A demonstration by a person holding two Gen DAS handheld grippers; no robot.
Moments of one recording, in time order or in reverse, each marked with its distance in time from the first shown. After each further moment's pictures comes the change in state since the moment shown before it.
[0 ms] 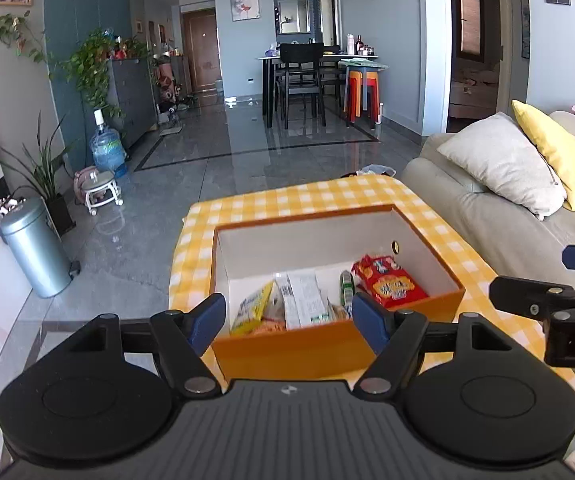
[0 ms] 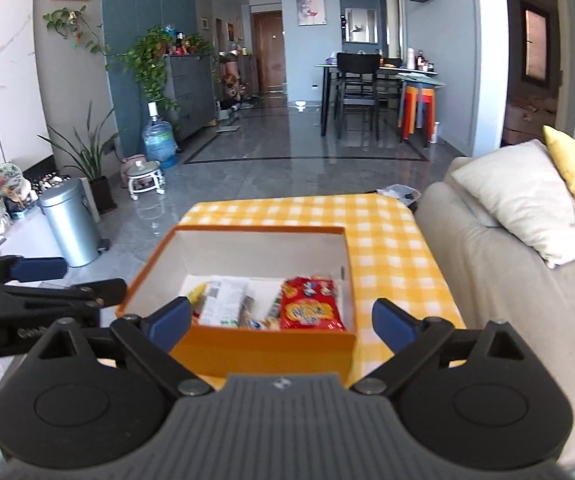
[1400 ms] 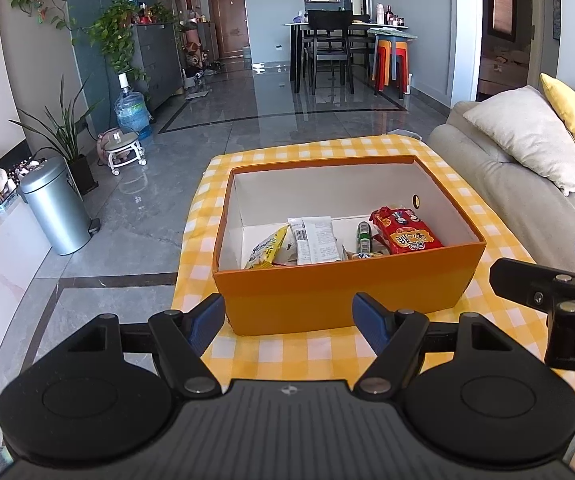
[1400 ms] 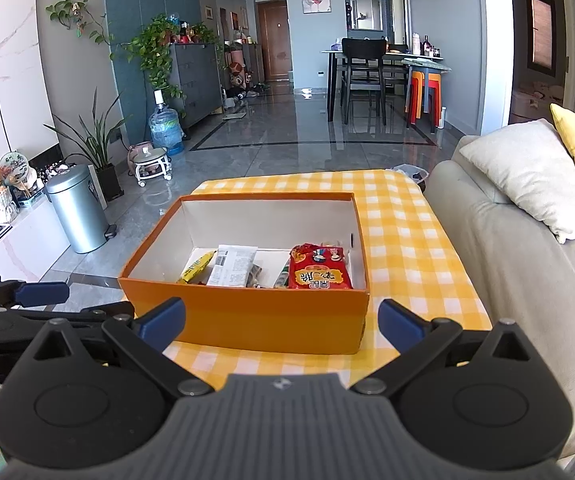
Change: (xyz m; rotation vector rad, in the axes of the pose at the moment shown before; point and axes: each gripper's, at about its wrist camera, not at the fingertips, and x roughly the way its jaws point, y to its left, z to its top) left arm 0.002 -0.011 -0.031 -0.041 0.098 0.078; right arm 0.018 -0.001 -0.029 0.002 0.038 0.036
